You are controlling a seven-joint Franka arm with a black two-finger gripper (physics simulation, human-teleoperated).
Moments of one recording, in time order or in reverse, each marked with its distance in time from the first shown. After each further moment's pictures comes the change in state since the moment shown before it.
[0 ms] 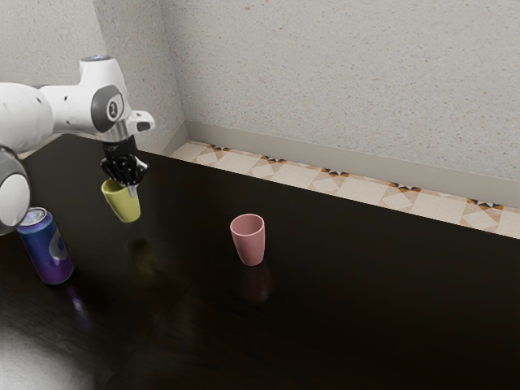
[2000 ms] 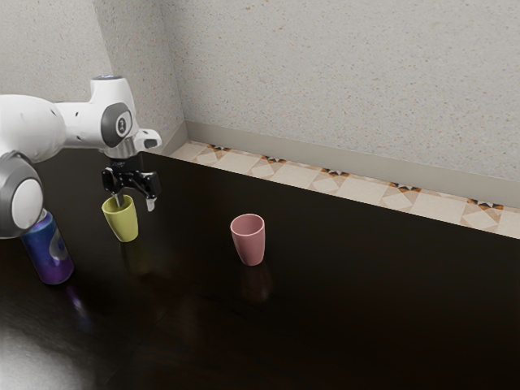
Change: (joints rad) arm 0.045 0.099 -0.045 0.033 -0.008 -0.004 -0.012
